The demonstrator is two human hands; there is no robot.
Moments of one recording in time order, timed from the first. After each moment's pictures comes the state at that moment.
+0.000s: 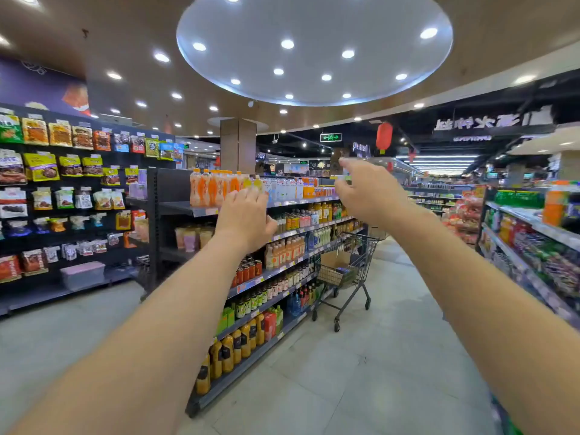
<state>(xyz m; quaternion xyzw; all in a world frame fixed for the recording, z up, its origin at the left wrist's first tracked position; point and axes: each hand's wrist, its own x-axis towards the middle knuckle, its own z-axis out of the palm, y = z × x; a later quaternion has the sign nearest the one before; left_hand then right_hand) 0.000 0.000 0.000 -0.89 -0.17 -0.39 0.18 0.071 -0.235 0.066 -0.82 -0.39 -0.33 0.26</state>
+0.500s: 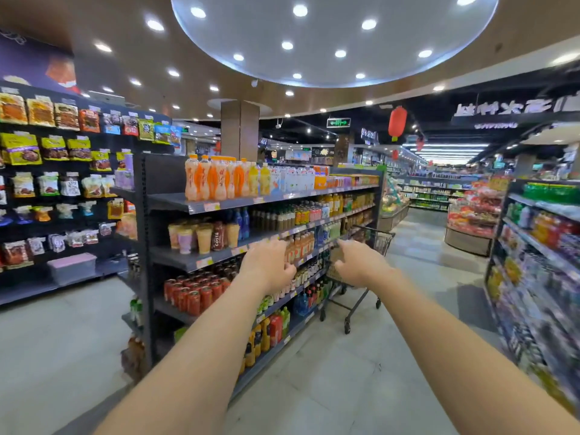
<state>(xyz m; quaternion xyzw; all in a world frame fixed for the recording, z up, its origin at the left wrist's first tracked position) 0.201 0.173 -0.083 -0.96 -0.16 -0.24 -0.01 0.313 -0.011 -0.056 -0.93 -0.33 -0.10 0.09</state>
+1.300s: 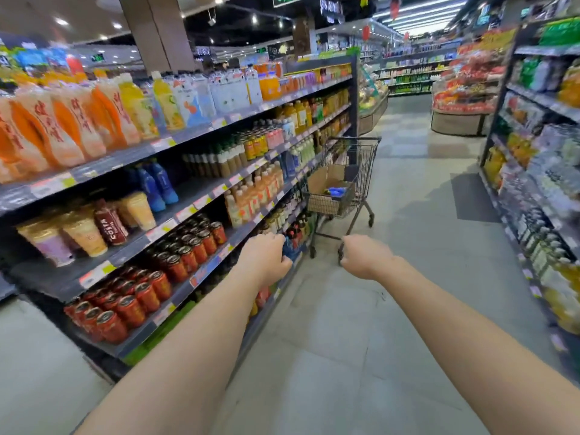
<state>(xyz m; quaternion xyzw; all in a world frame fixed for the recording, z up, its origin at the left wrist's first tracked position) 0.688 0.270 -0.238 -0.99 -0.07 -0.05 0.06 0.781 0.055 -0.255 -0.96 -0.27 0.04 0.08</state>
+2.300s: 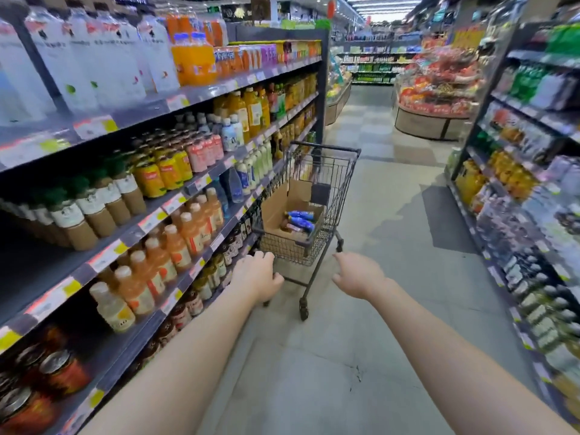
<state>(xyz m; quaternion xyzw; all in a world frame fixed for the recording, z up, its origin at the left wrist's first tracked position) 1.367 0.438 -0.332 -1.00 -0.07 0.02 -0.05 1.427 0.205 -0.313 -0.97 -0.21 0.07 0.06</state>
